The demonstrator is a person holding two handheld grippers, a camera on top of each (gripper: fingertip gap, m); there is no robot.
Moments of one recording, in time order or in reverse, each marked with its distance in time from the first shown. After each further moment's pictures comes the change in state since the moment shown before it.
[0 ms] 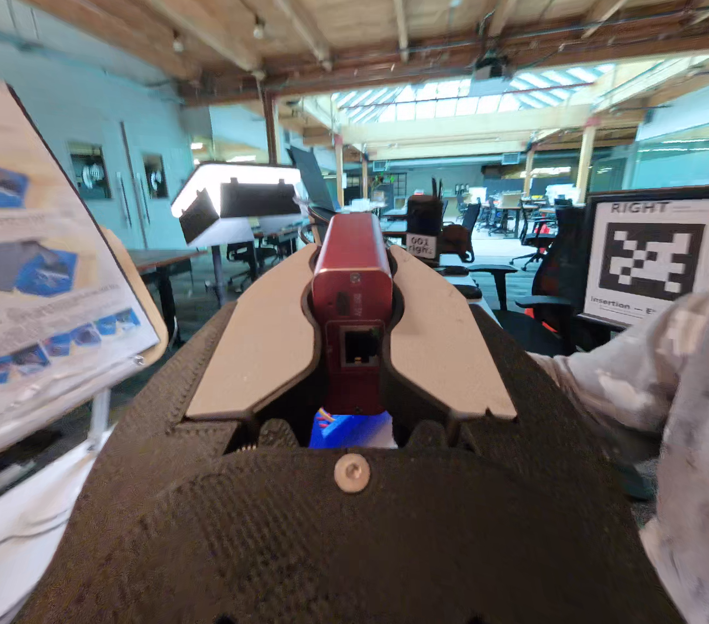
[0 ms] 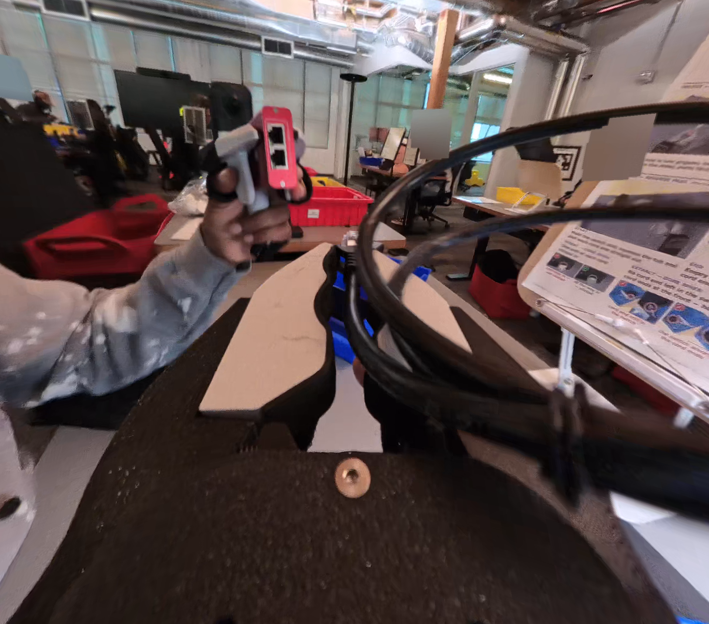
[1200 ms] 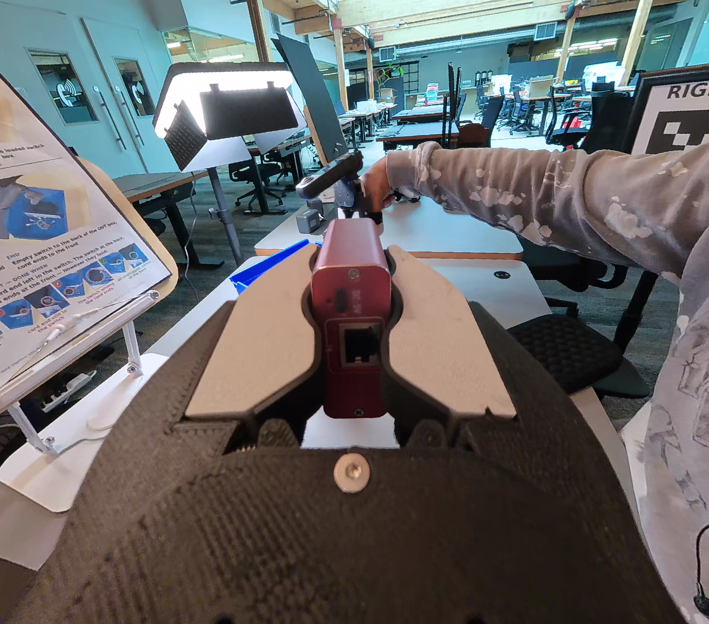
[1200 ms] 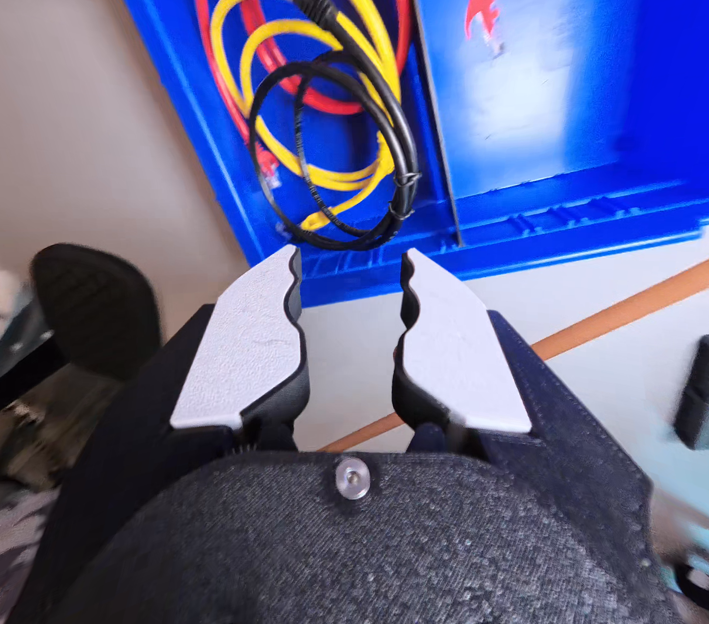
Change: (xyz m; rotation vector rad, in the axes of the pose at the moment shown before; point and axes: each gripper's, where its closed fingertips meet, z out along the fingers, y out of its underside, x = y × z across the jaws) left arm -0.003 0.041 0.008 -0.272 0.005 0.046; right arm 0.157 0.170 -0.260 -1.606 0.227 0.470
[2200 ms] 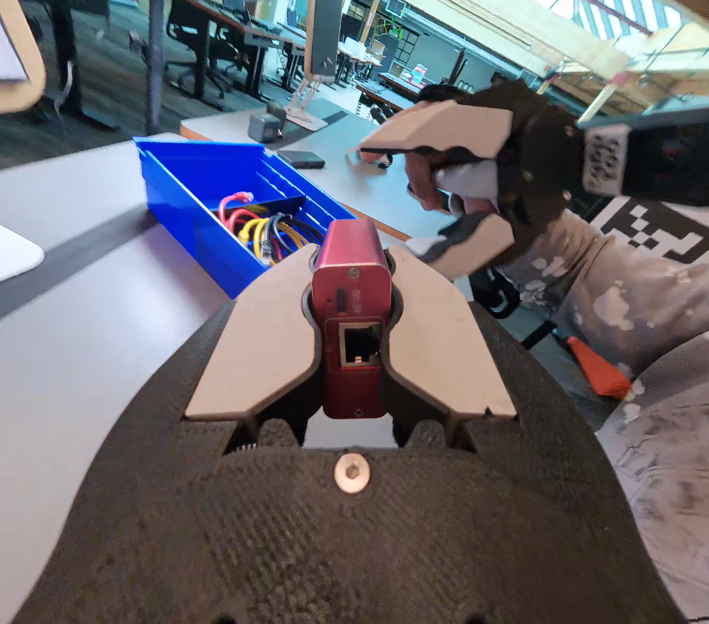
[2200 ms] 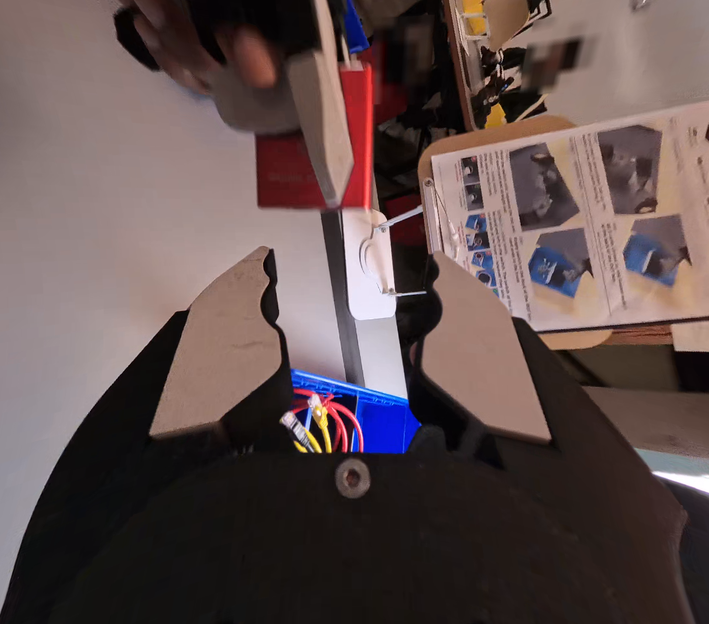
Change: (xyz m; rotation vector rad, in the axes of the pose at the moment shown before) left arm -0.017 0.096 0.071 -0.143 0.038 -0.509; right arm -0.253 -0.170 -0.076 0.862 0.716 -0.937
